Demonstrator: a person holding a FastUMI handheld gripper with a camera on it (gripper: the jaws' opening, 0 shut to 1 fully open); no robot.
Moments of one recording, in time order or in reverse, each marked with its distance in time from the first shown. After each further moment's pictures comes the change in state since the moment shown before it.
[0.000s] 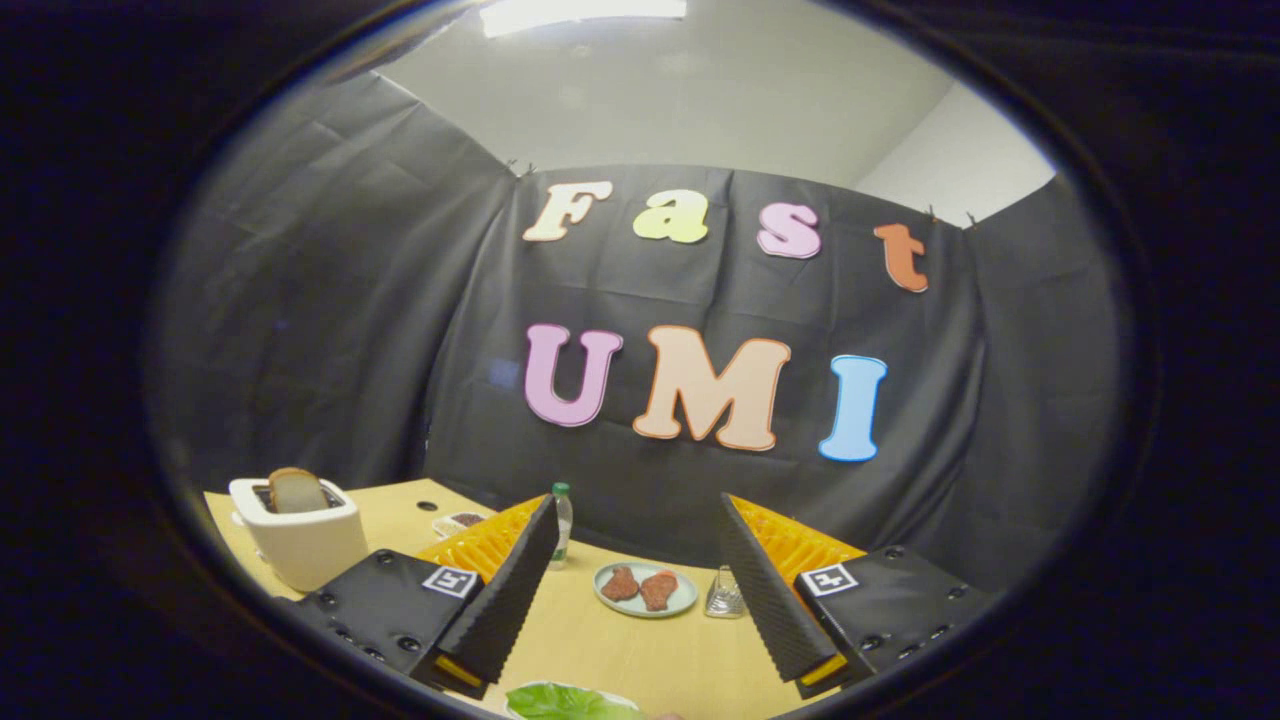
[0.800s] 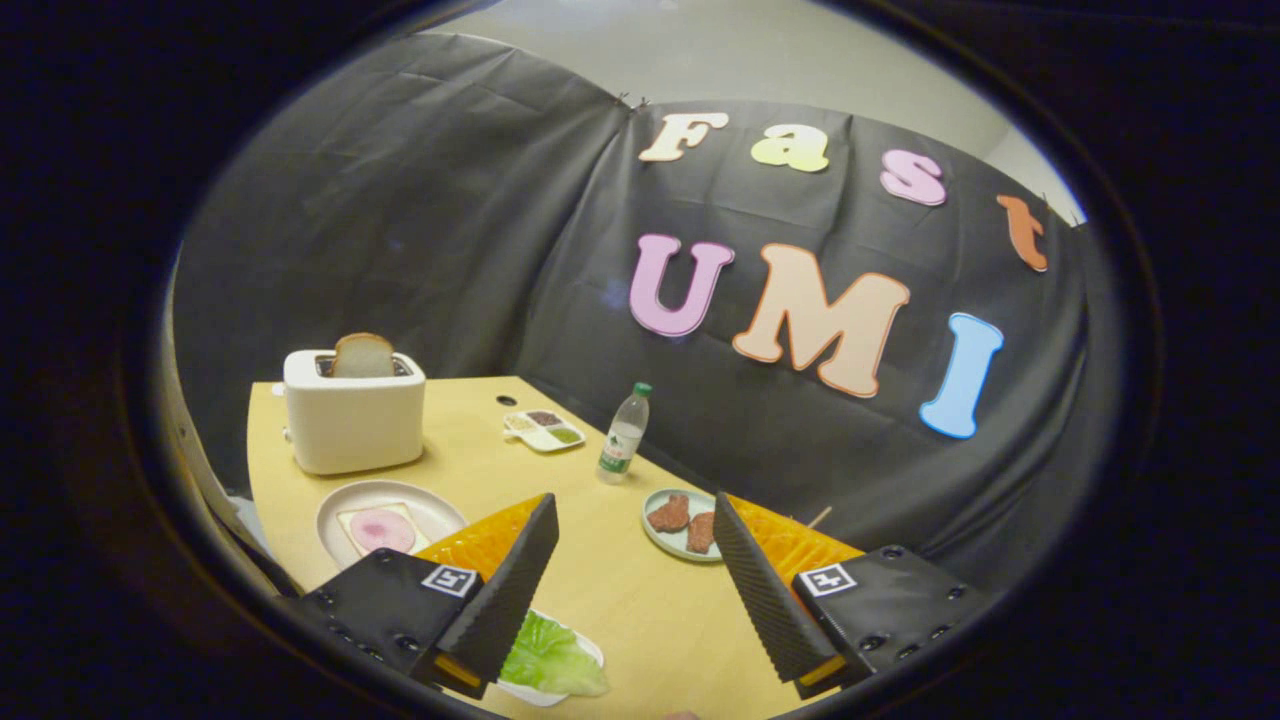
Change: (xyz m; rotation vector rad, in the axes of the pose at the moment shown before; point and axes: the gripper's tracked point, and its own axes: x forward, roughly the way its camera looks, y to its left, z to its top) arm 0.005 0.017 -0.109 -0.145 0.213 0.347
